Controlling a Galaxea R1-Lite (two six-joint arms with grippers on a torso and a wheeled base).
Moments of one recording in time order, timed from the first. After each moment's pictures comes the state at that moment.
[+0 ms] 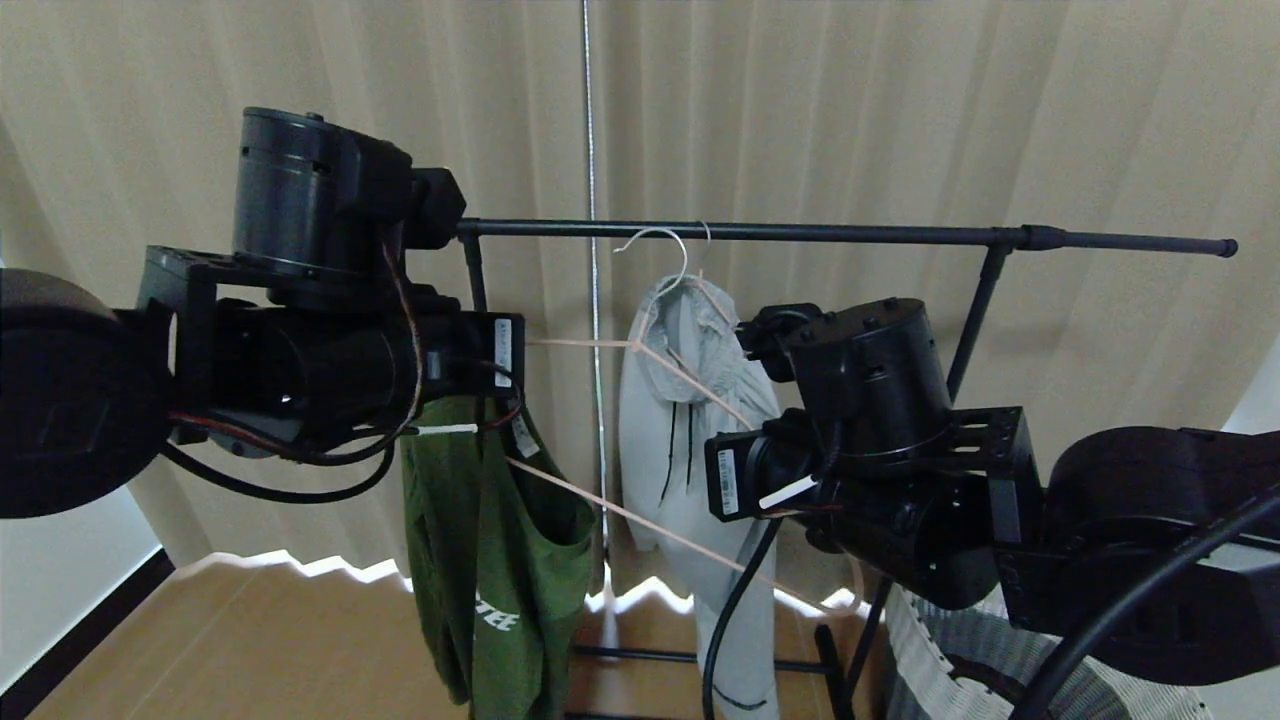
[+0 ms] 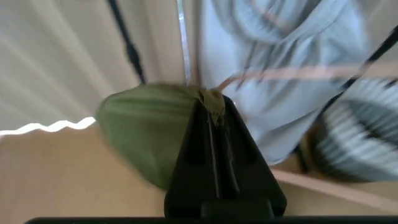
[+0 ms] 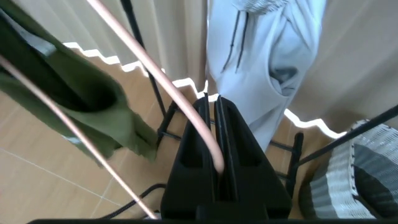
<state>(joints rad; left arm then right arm) -0.60 1.64 -1.21 -0.02 0.37 -0.18 0.85 1.81 -1.09 -0.20 -0.48 0.37</state>
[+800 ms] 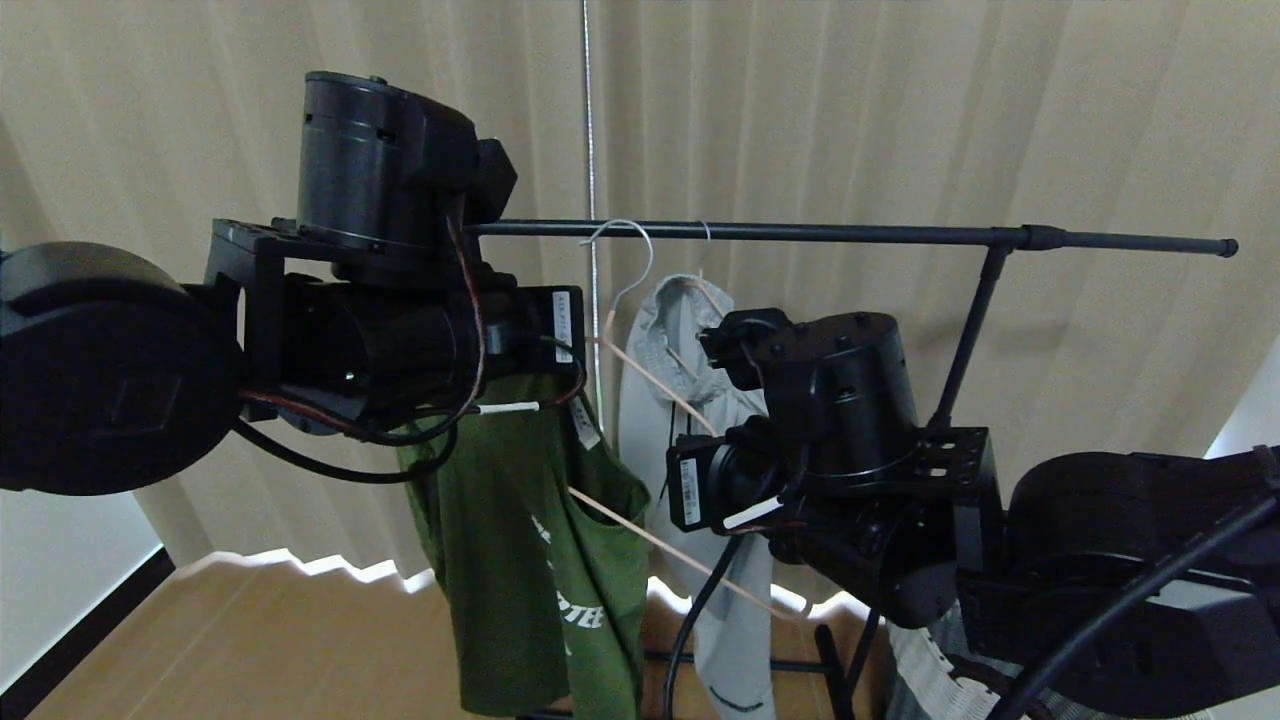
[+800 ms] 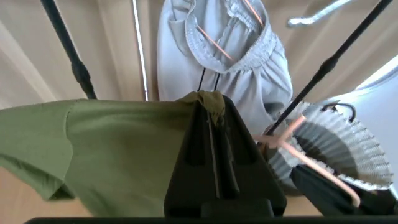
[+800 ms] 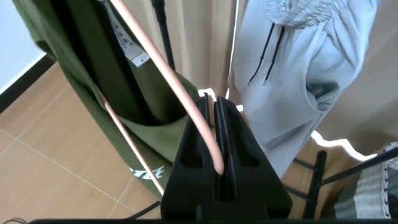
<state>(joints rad) -0.67 1.69 -1.29 -0.03 0.34 -0.23 0.89 1.85 -1.10 -0.29 -0.46 0.36</state>
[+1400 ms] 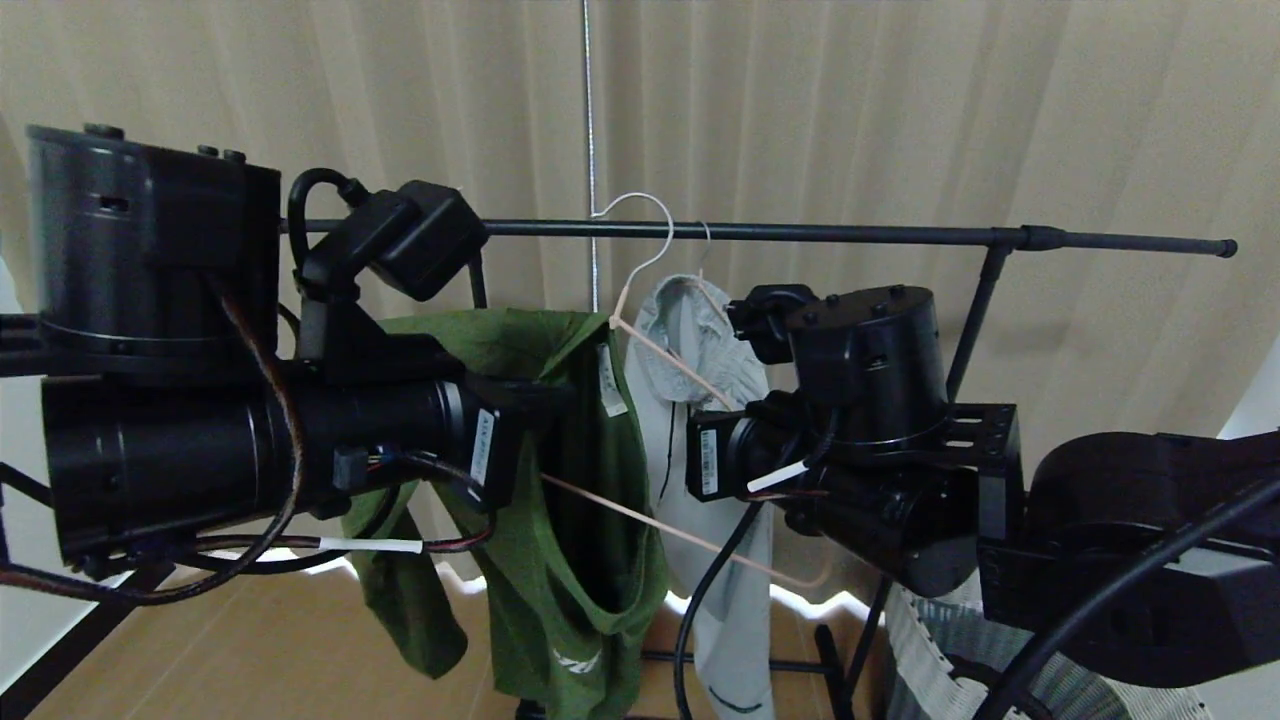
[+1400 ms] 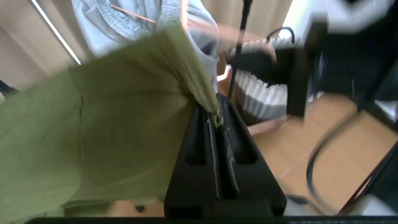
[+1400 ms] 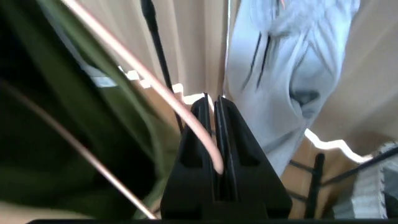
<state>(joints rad) -0.66 1.45 -0.99 -0.12 -0.06 0.05 0.85 1.83 -1.10 -0.32 -0.45 0.35</state>
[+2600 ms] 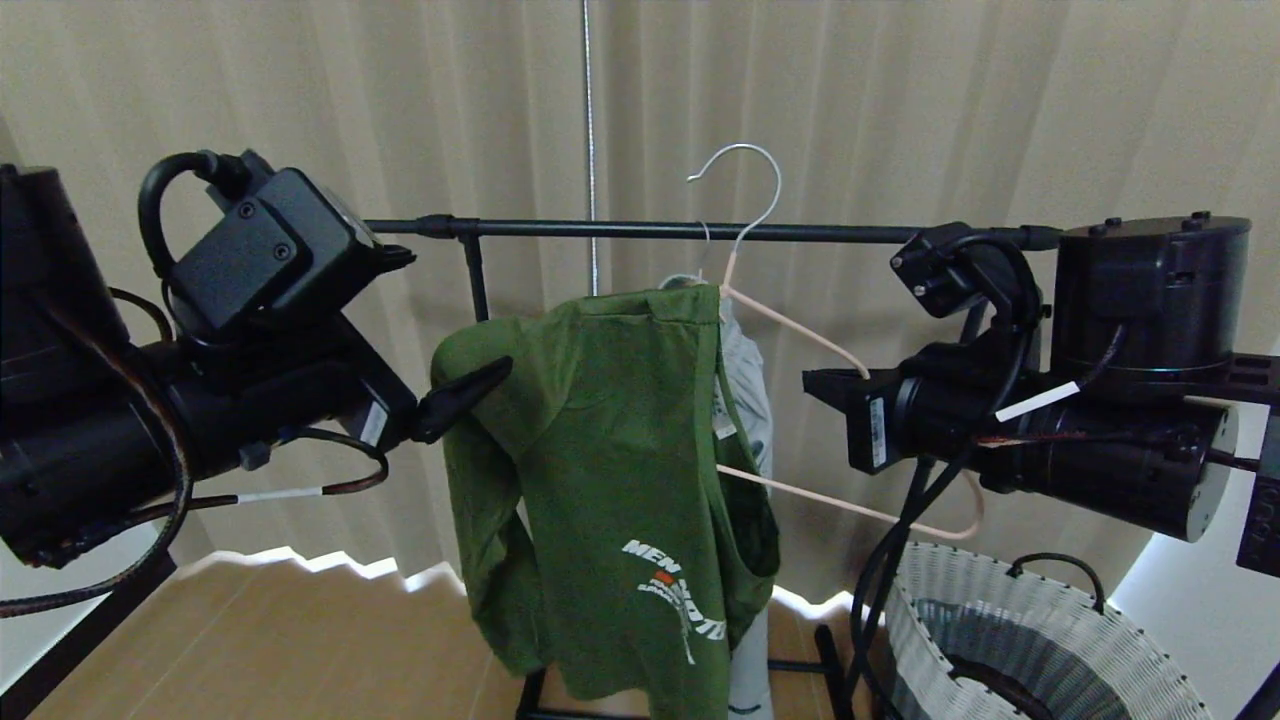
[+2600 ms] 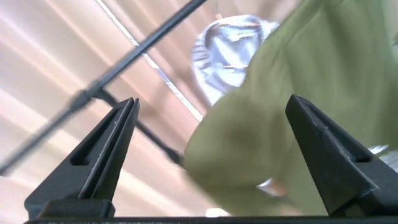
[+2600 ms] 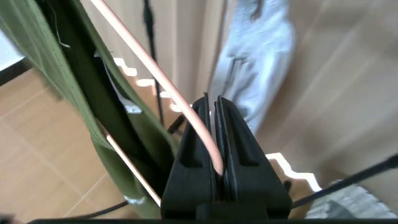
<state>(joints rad) -0.45 1.40 -0.79 -0.55 -0.08 0.68 0.63 1.58 -0.93 -0.32 -0.13 0.08</state>
